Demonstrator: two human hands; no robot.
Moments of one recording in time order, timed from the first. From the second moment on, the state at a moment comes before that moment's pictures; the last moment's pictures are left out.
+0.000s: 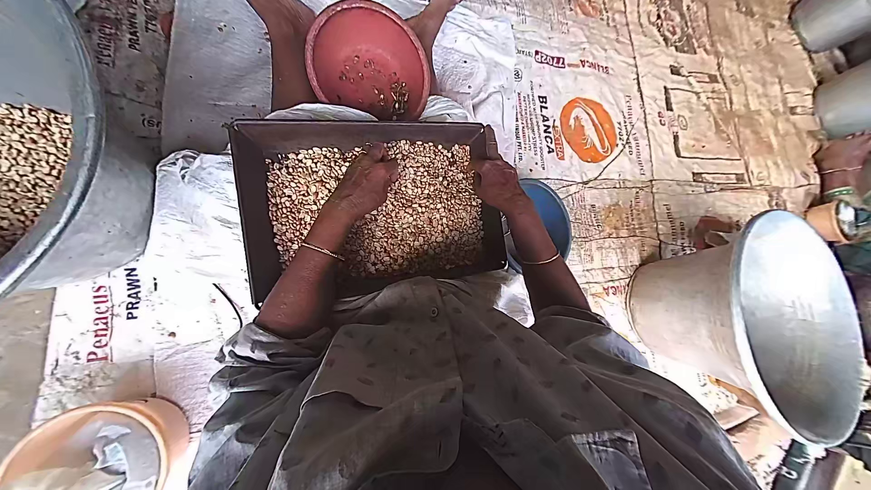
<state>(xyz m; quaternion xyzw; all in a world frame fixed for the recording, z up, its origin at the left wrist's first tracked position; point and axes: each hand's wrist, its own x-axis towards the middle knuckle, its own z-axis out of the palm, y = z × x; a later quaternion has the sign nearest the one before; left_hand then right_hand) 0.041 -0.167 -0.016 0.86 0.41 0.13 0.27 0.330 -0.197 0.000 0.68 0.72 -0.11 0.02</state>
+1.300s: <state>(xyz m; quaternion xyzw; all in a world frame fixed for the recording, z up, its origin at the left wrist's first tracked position) 0.038 -0.166 -0.018 0.86 0.40 0.14 0.27 0.318 -0.204 -0.003 0.63 0.77 -0.03 0.05</state>
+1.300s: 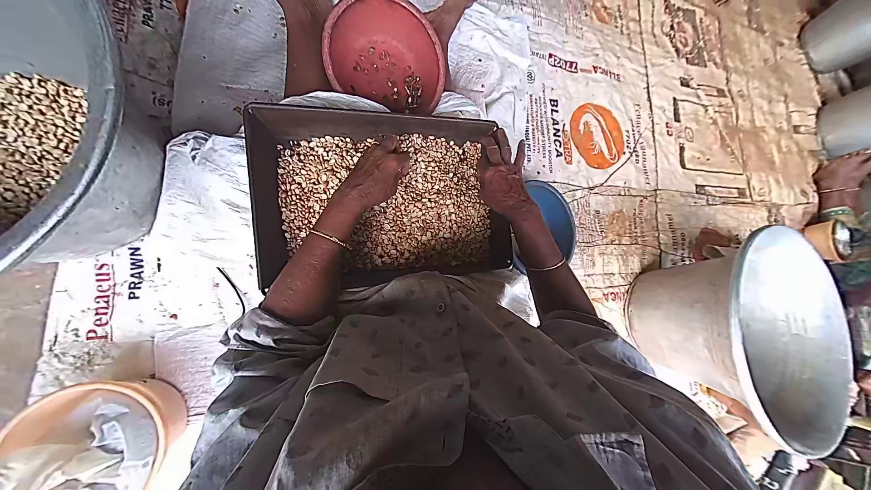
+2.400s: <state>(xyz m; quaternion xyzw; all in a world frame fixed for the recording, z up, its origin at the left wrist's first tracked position) -0.142 -0.292 -0.083 0.31 0.42 0.60 0.60 0.283 -0.317 0.092 0.49 0.49 -0.50 -0.52</state>
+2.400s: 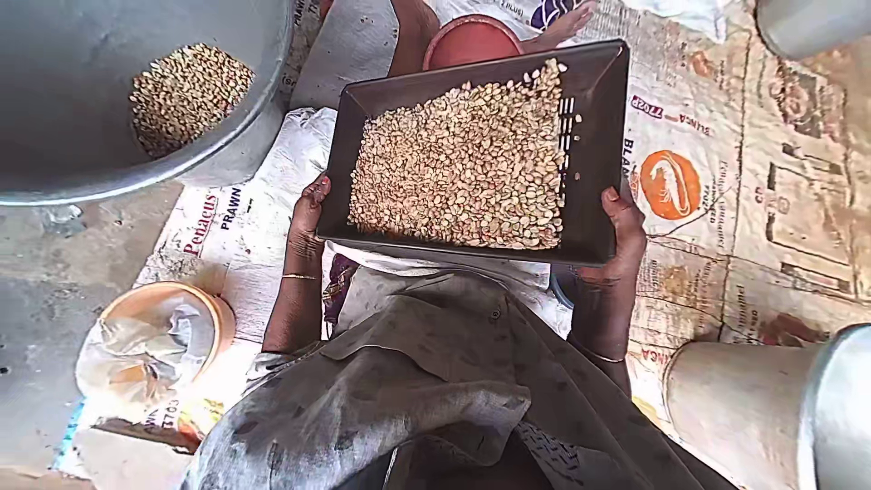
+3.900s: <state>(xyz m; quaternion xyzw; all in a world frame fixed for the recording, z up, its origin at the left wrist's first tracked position) -0.075 -0.239 -0.040 0.73 0.55 0.33 0.22 0.145 -0.253 -0.018 0.17 0.93 -0.32 -0.10</state>
